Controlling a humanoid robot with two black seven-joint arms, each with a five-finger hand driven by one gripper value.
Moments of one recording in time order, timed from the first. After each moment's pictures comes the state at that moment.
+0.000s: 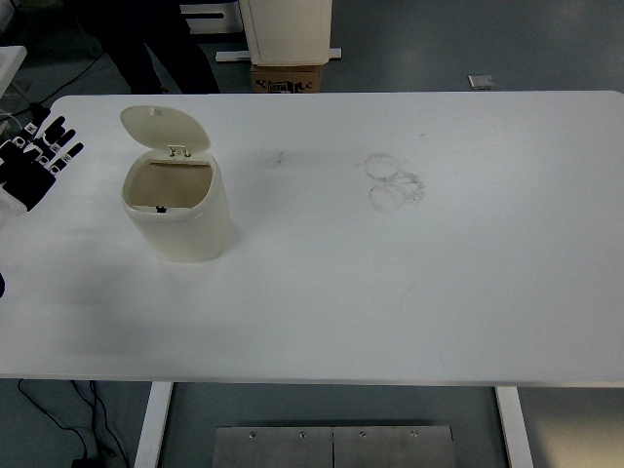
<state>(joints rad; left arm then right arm) -0.74 0.54 -0.59 -0.43 -0.33 -0.61 -0.12 0.04 0.00 0.28 0.14 -0.24 0.07 0.33</state>
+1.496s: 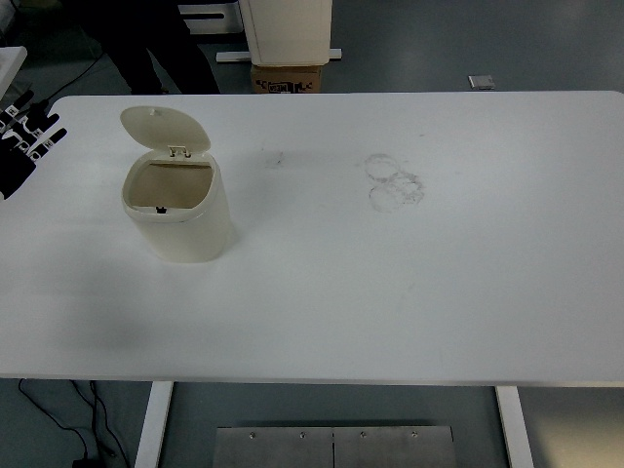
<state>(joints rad) -0.76 0.65 -0.56 -0.58 -0.30 -0.58 -0.12 0.04 0.00 0.28 0.14 -0.24 0.07 0.33</state>
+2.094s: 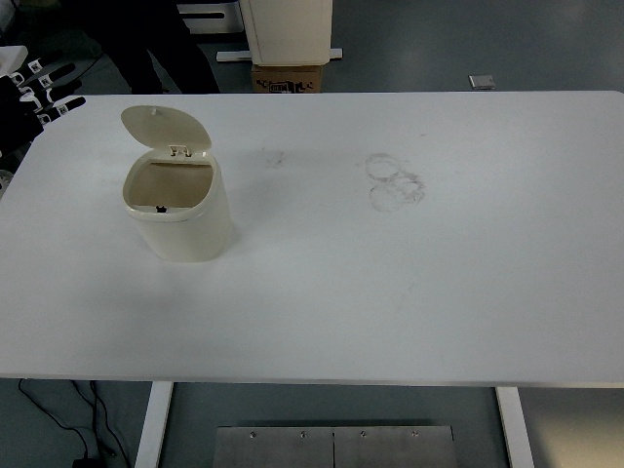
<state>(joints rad) -1.04 0.80 -0.19 -0.75 -0.29 -0.54 -0.12 0.04 0.00 0.28 0.14 -0.24 0.07 0.33</state>
